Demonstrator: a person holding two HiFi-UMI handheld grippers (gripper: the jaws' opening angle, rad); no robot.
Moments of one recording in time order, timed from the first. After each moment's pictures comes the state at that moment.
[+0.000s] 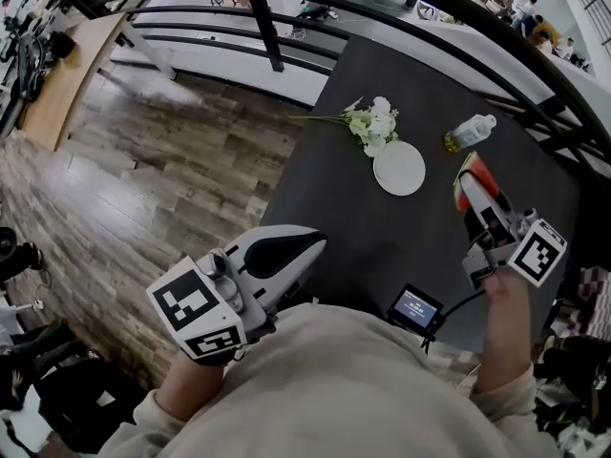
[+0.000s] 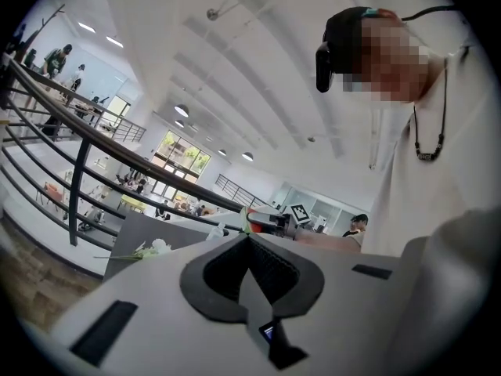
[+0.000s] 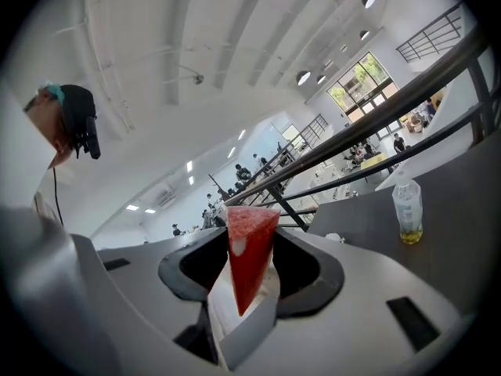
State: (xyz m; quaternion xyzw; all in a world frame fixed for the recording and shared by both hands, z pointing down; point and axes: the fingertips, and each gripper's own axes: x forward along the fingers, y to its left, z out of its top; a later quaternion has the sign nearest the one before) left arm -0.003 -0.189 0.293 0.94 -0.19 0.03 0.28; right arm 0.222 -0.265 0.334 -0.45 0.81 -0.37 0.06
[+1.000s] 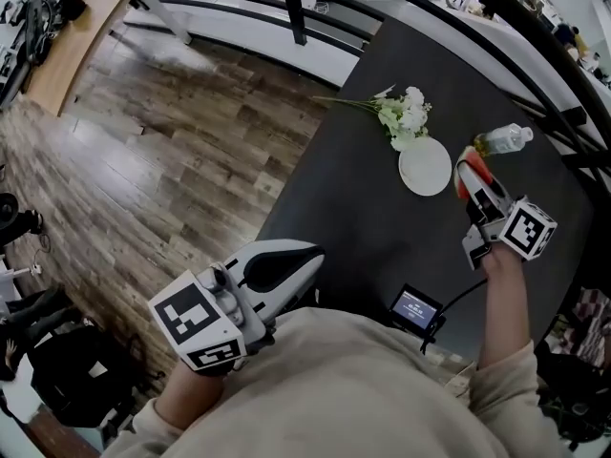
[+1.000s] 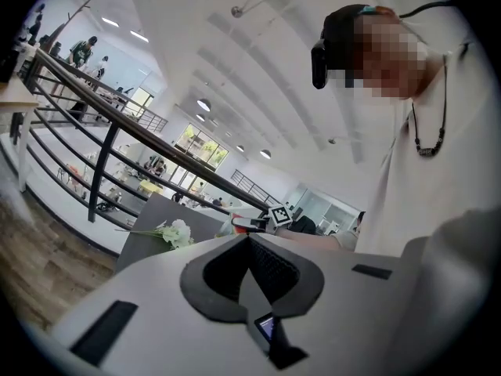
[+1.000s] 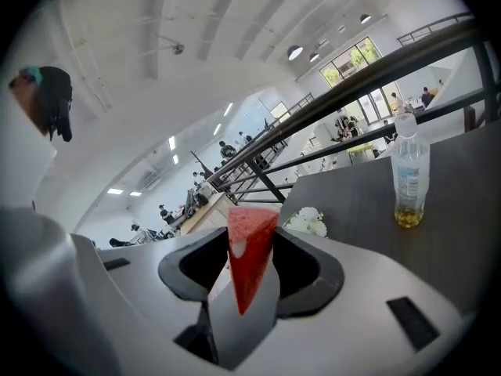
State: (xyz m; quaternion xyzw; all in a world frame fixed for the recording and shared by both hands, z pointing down) left arm -0.039 -0.185 0.334 0.91 -0.23 0.05 0.33; right arm 0.212 -0.316 0.450 -0.45 0.78 -0.43 -0.01
